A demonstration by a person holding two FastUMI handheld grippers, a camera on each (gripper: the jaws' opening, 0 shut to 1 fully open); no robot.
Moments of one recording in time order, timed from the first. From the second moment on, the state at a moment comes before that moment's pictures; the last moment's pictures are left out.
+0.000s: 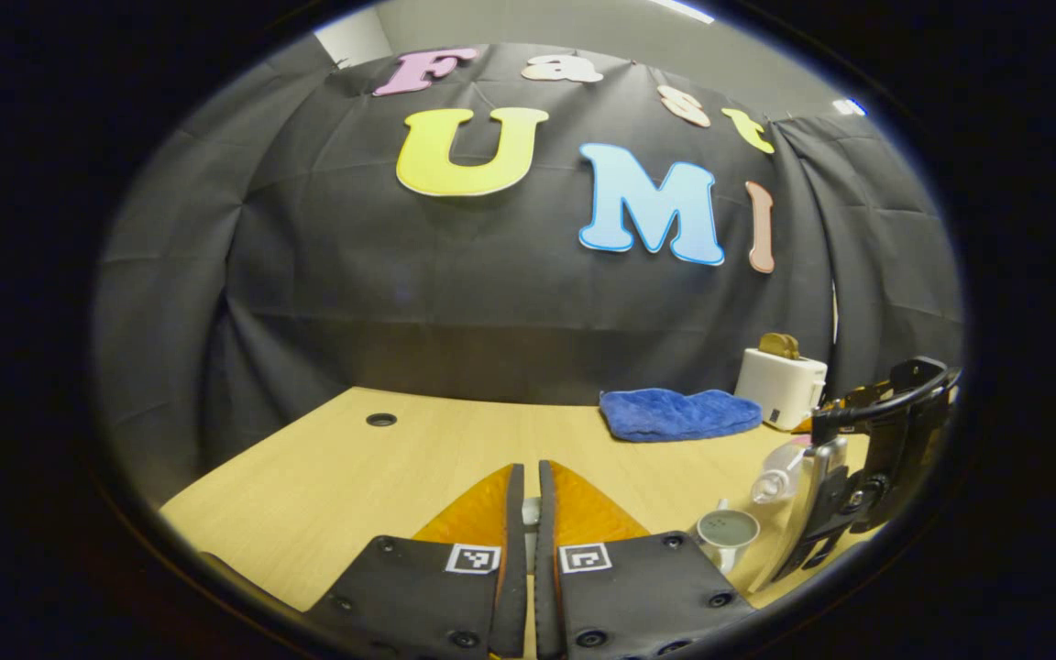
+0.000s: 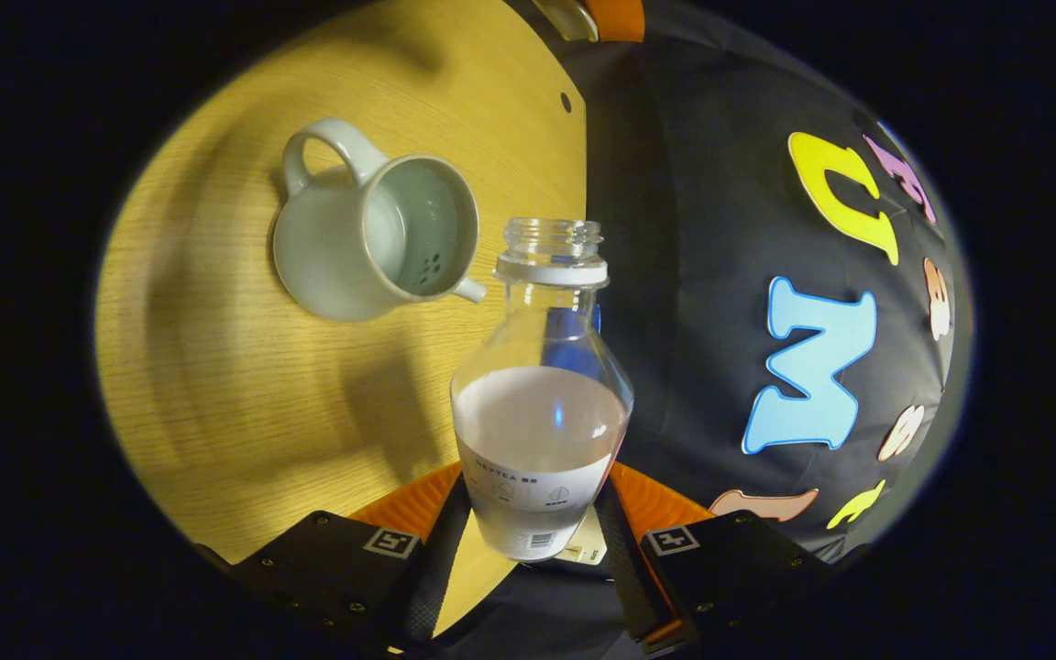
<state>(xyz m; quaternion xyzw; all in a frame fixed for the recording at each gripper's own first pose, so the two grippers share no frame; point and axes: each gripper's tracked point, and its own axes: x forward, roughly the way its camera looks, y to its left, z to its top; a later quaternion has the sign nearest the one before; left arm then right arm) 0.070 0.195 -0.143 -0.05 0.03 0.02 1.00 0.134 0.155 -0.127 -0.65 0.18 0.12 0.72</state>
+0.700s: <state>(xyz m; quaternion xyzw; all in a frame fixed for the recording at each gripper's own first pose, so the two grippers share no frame) 0.076 0.214 -0.172 -0.09 0.01 0.03 1.00 0.145 0.155 -0.108 -0.77 0.16 0.13 0.60</state>
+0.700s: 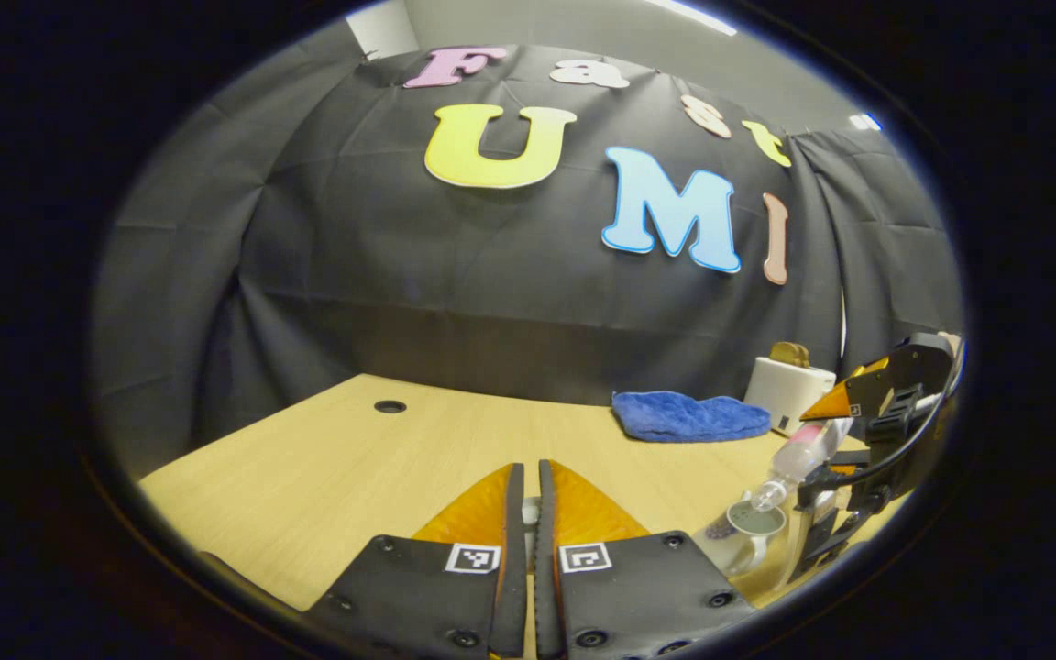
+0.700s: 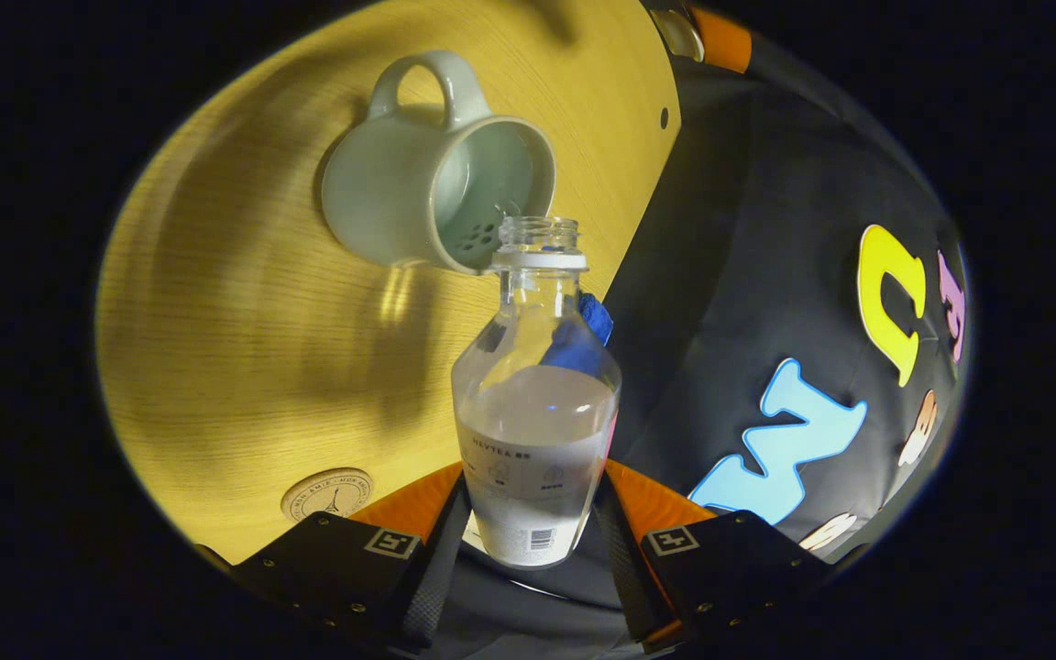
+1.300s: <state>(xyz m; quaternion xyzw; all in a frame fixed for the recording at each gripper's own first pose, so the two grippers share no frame) 0.076 0.219 -0.177 -0.09 0.01 0.03 1.00 0.133 0.168 -0.082 -0.83 0.10 0.12 0.53</state>
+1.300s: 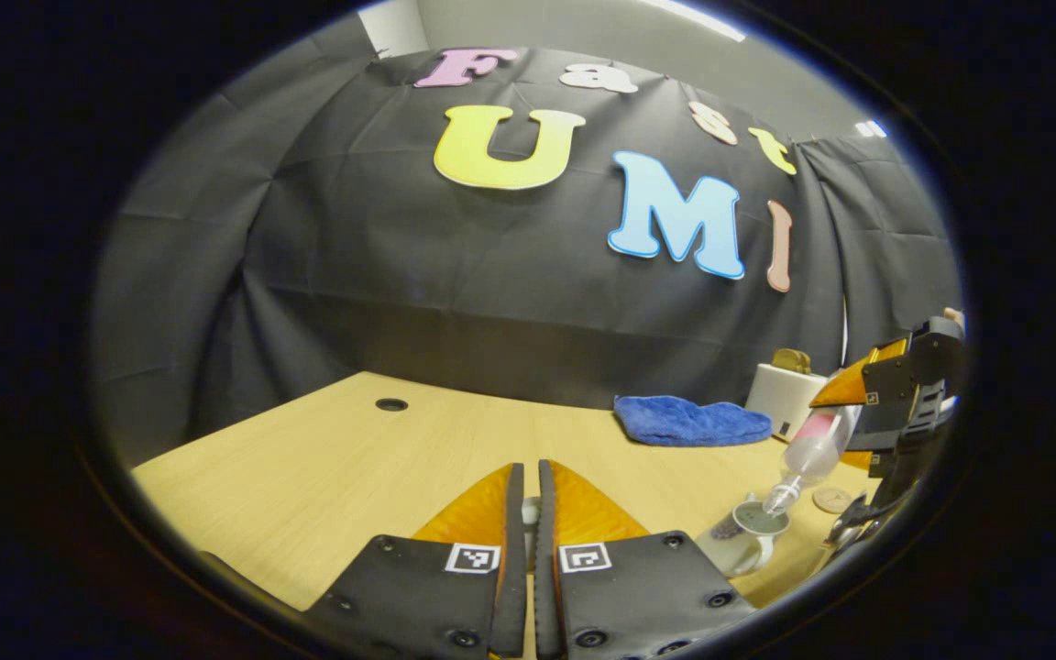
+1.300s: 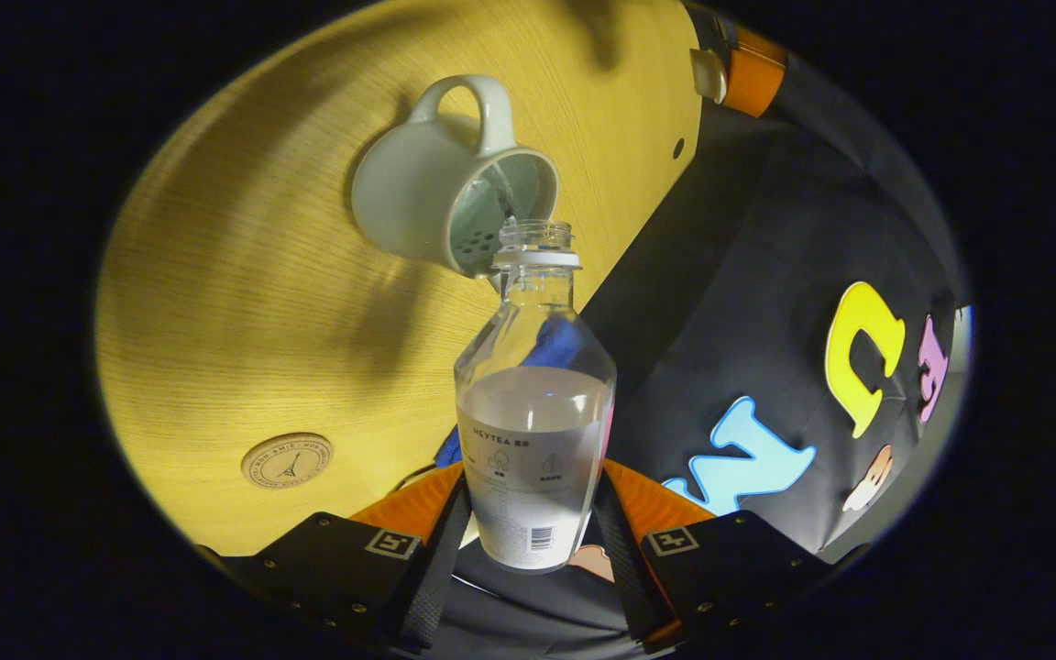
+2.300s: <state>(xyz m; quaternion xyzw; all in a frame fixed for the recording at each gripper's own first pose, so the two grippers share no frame) 0.056 0.224 -0.177 -0.09 0.01 0.04 0.99 0.126 0.182 -0.066 -0.86 0.07 0.12 0.50</state>
